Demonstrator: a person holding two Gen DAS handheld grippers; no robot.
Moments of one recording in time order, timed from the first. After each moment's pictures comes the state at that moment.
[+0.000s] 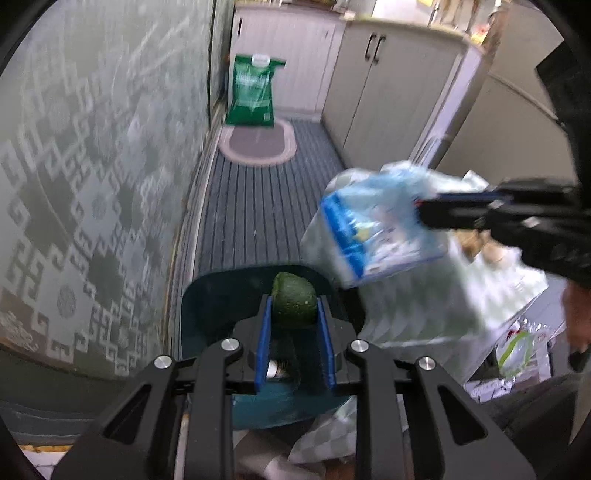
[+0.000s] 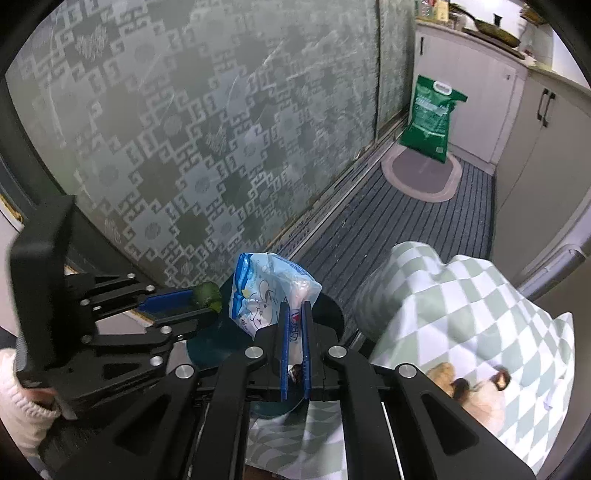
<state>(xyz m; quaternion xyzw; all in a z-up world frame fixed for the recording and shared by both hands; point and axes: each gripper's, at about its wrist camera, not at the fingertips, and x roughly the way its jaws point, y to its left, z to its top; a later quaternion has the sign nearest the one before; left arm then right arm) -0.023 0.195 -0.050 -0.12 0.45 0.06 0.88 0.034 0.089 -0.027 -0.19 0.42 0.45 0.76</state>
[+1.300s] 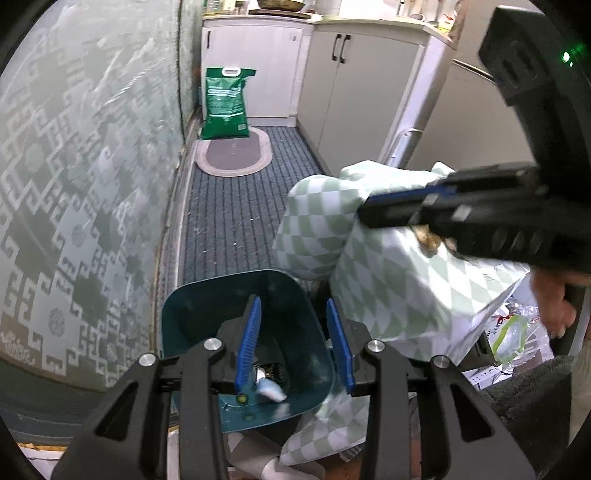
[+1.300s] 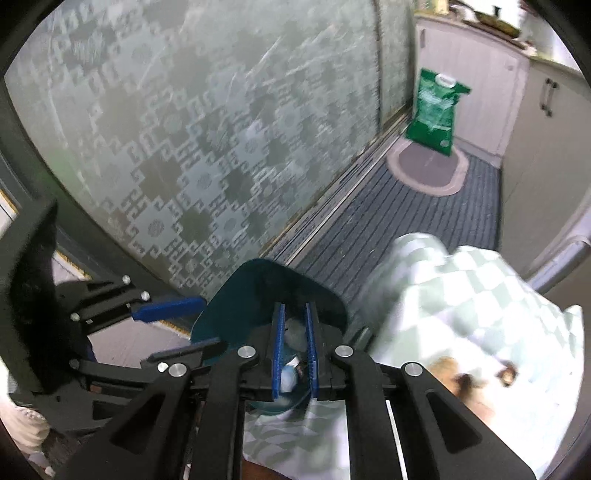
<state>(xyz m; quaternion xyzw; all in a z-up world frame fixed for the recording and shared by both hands) -0.018 0.150 -0.026 -0.09 0.43 0.03 0.90 0.044 0.067 -0.023 -0.17 0.42 0.46 0.76</state>
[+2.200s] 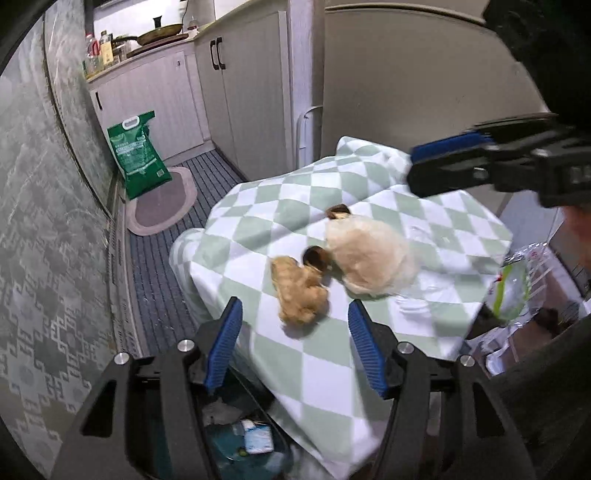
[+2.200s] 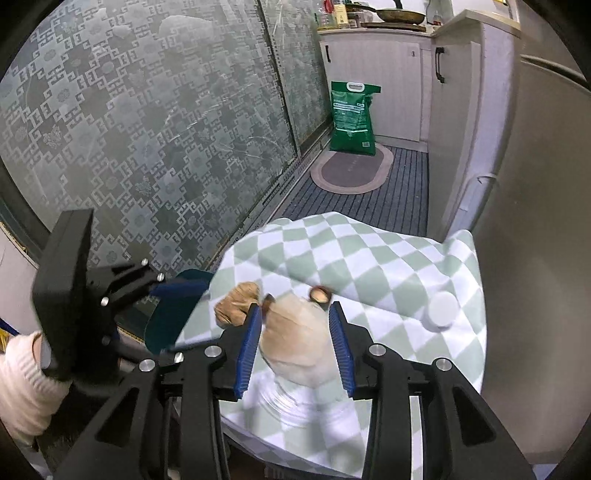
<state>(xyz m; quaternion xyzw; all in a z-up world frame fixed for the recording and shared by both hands) 0.073 0.031 -0.041 0.07 0.42 -0.09 0.90 0.095 -0.104 -0.009 -0.09 0.41 0.39 0.82</state>
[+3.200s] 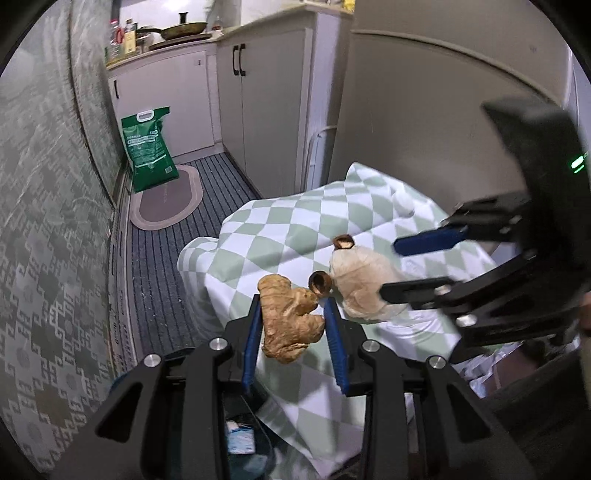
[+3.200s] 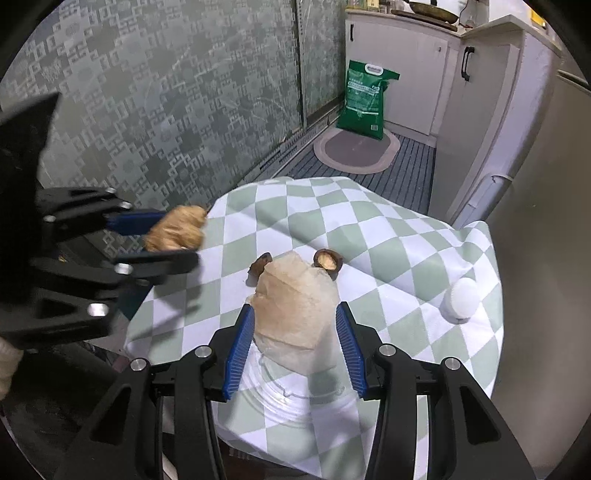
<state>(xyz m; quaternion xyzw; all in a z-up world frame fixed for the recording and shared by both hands) 0.065 0.044 -0.012 0.00 0.40 -0.08 0.91 0.086 -0.078 -0.050 -0.18 0.42 0.38 0.80</state>
